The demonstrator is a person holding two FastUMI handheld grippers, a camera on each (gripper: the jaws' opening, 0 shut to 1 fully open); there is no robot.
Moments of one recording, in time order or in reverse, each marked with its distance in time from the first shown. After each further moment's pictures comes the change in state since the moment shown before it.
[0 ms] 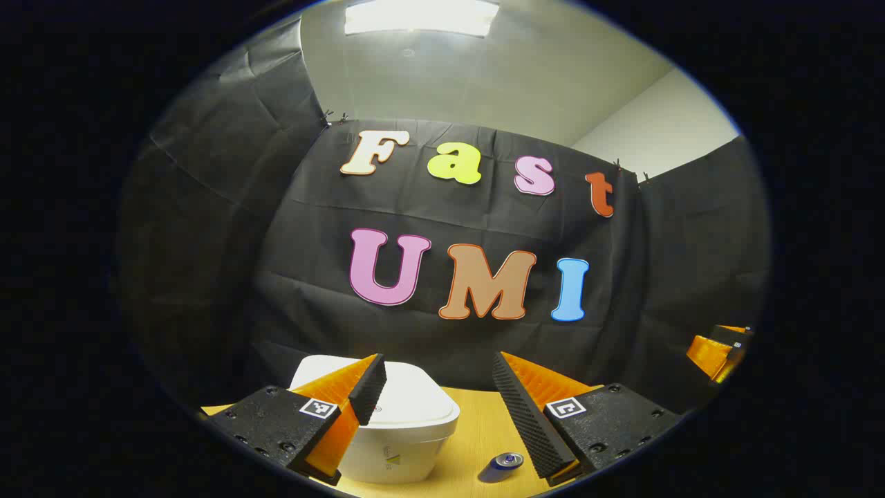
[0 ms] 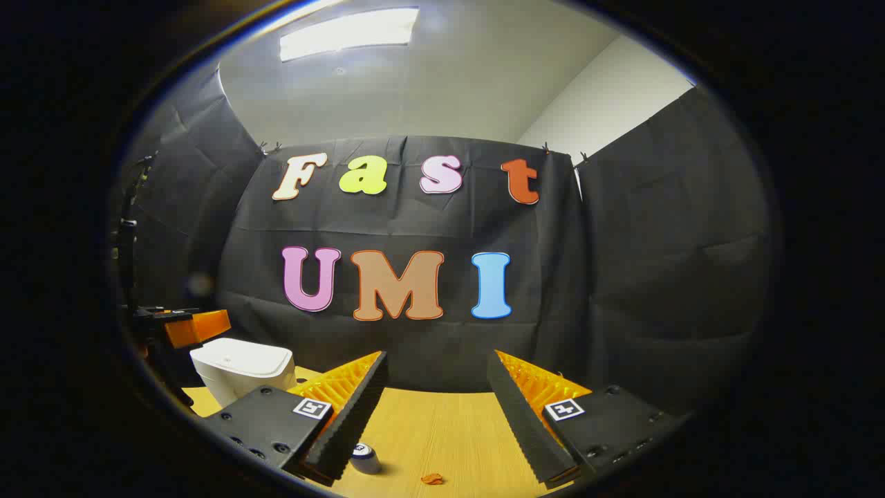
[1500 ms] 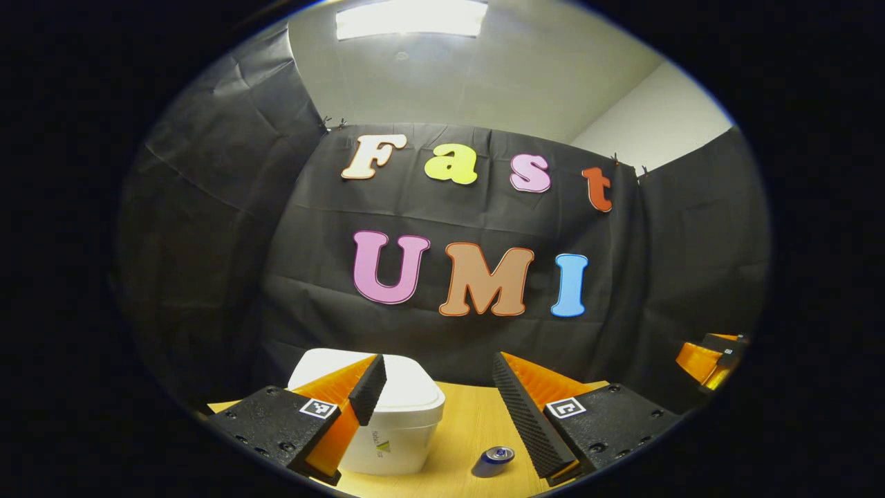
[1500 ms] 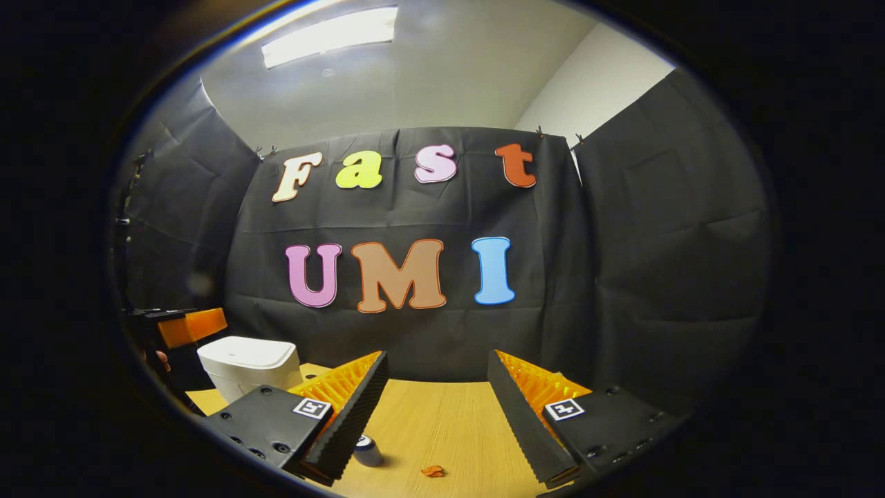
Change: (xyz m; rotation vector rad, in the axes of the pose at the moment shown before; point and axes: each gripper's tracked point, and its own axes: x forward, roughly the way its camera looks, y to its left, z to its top) left arm -0.026 -0.023 0.002 0.041 0.013 0.031; right arm -0.002 -0.025 -0.019 0.066 0.036 0.037
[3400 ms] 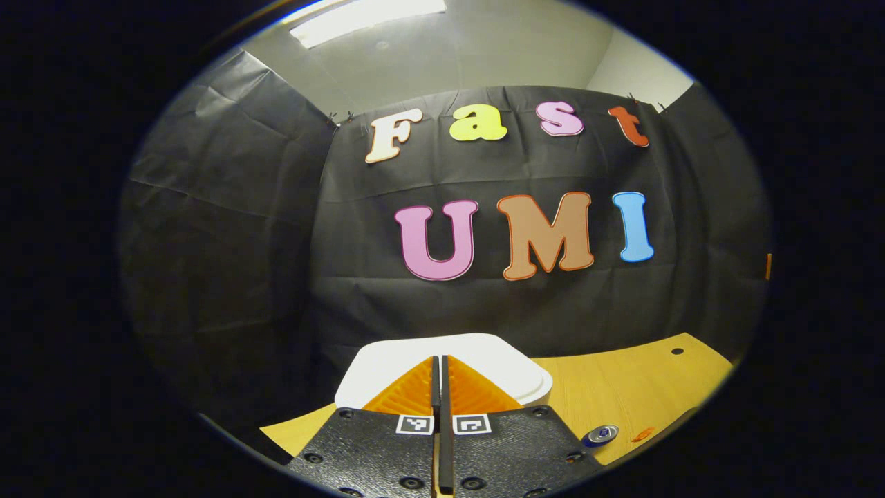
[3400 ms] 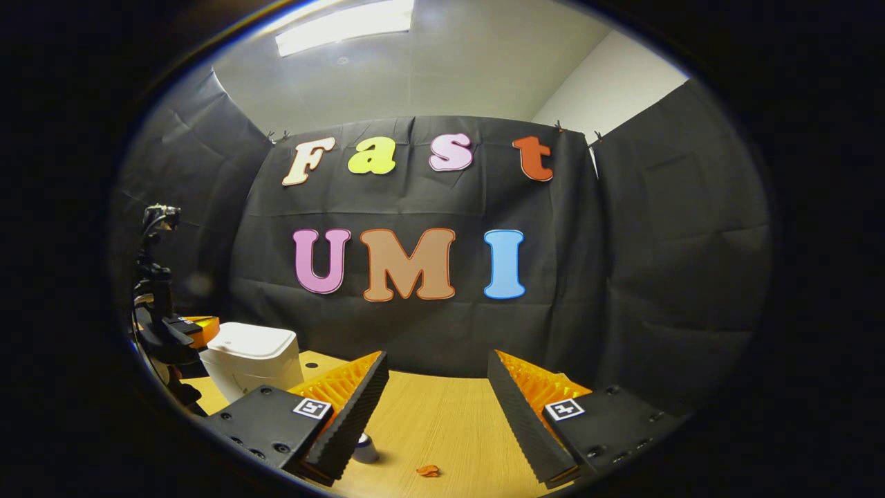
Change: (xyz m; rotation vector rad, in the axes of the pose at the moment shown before) left arm 0.052 0.085 -0.075 0.188 0.144 0.201; right arm 0.023 0.010 -0.011 -0.070 0.057 0.036
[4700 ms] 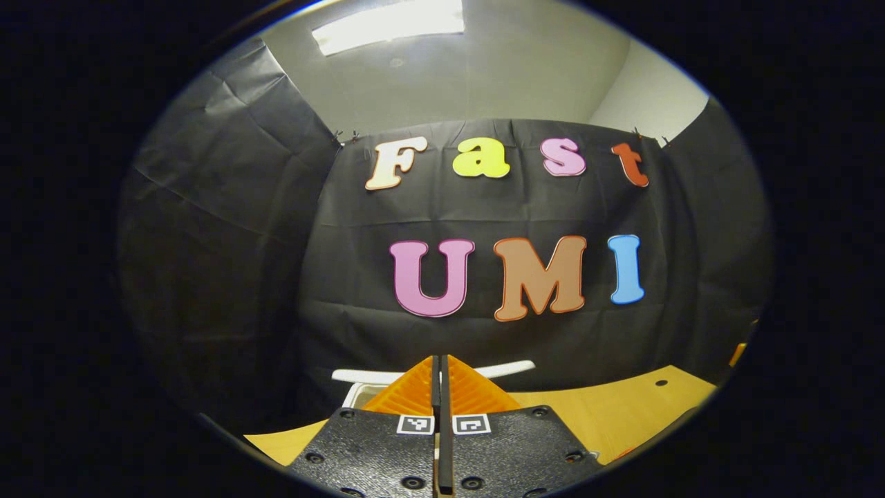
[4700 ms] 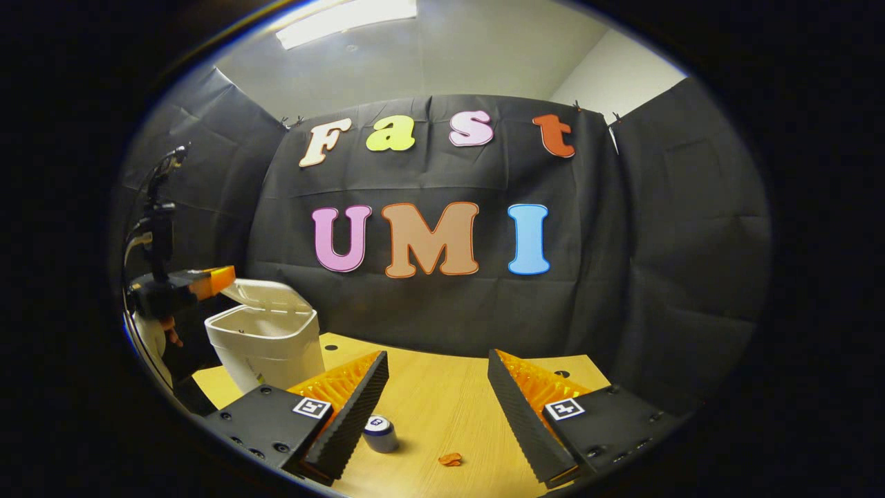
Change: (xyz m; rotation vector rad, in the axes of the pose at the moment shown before) left arm 0.000 0.005 0.078 -0.078 -0.196 -0.057; right arm 0.008 0.037 -0.040 0.005 0.087 0.086
